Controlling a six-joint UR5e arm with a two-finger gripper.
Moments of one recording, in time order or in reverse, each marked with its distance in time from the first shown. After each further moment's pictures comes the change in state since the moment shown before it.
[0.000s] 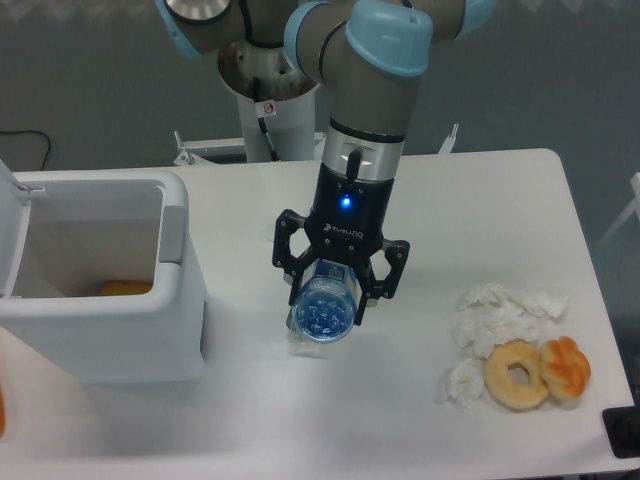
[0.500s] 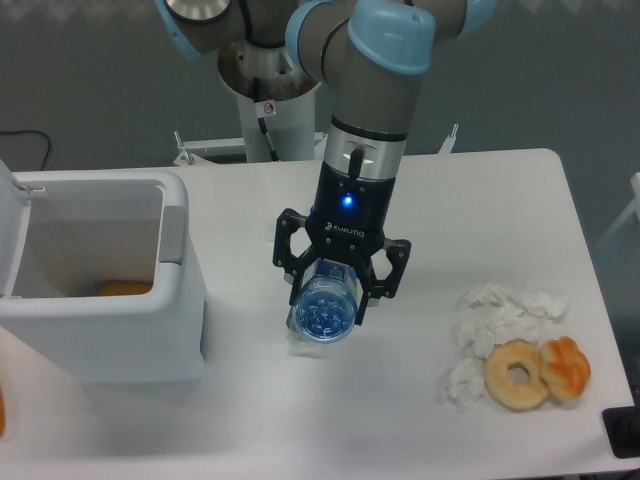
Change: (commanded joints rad) arm -0.005 -0.002 0.012 0.017 -0.017 -0.011
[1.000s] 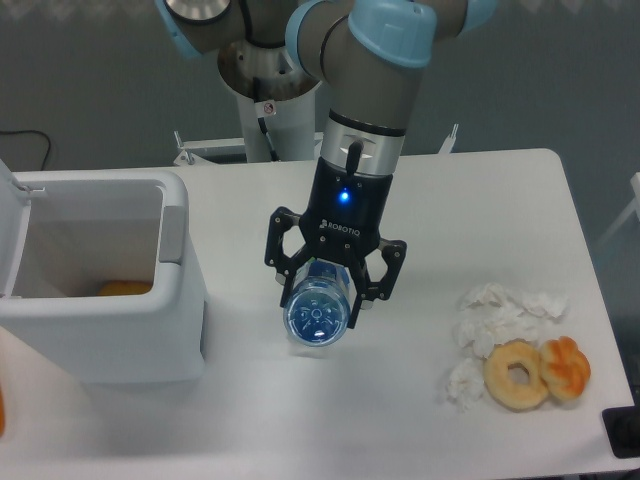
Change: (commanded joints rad) arm -0.003 0.014 0.017 0.011 -0.074 -0.113
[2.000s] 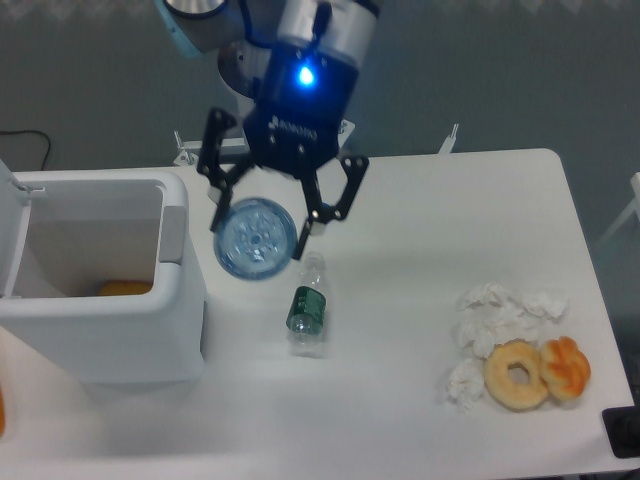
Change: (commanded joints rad) arm -0.021 0.160 0.048 0.049 -0.169 -0.102
